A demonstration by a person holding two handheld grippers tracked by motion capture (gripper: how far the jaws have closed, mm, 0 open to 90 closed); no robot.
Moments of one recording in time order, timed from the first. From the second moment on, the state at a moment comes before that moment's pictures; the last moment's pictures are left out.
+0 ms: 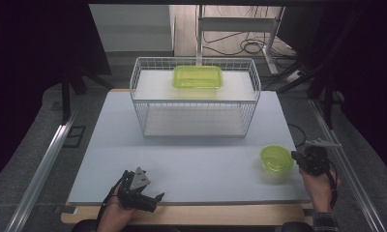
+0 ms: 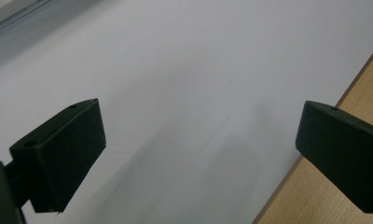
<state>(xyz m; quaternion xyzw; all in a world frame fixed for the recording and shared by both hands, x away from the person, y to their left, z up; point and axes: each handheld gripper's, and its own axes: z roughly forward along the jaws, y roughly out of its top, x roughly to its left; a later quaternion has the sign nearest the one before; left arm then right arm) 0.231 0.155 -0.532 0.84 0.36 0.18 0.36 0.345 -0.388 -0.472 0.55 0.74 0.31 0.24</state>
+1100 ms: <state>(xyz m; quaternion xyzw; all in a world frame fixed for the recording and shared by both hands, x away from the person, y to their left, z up) 0.231 0.153 -0.533 0.85 0.36 0.18 0.35 0.322 -0.338 -0.485 0.52 0.78 0.32 0.15</state>
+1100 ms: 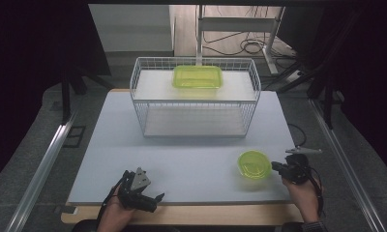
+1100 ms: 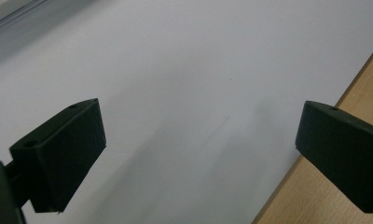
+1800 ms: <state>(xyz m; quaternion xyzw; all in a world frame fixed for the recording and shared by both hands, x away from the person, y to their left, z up) 0.232 0.152 -0.533 0.85 0.36 0.18 0.35 0.318 -0.303 -0.497 0.48 0.81 0.33 0.10</state>
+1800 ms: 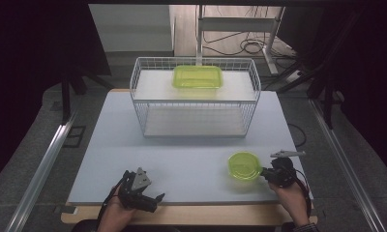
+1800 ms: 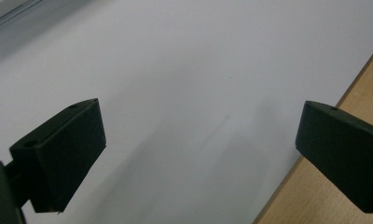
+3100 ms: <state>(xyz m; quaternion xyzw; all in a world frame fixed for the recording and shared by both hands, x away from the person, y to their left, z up) 0.232 0.152 -0.533 0.85 0.36 0.18 0.35 0.342 -0.176 -0.513 0.38 0.85 0.37 0.01</state>
